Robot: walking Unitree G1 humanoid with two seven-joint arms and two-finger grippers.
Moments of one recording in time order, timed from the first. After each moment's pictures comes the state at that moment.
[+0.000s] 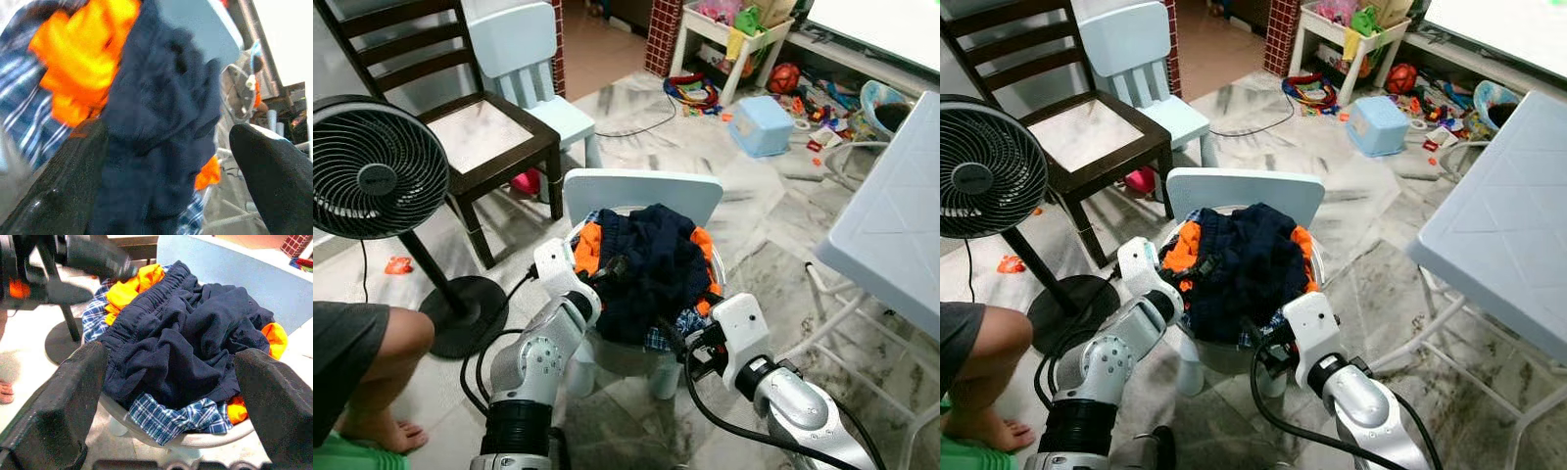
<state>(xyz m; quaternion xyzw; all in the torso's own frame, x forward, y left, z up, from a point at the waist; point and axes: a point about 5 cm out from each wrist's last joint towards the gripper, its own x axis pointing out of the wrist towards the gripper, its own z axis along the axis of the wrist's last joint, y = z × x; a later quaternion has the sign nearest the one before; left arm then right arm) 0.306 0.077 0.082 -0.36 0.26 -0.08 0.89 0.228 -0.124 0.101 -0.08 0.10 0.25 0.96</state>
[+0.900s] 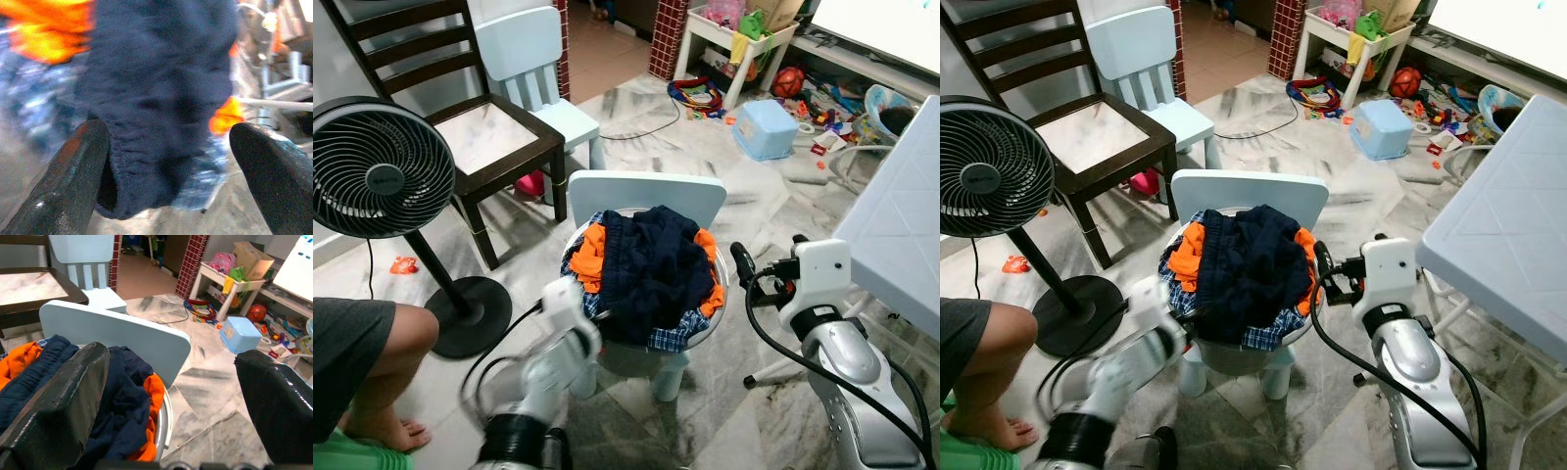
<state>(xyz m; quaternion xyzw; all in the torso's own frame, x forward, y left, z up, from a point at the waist) 0.300 0.047 0.069 -0.27 0.31 -0.14 0.90 0.270 -0.179 0.151 -0.06 -0.01 0.06 1.00</state>
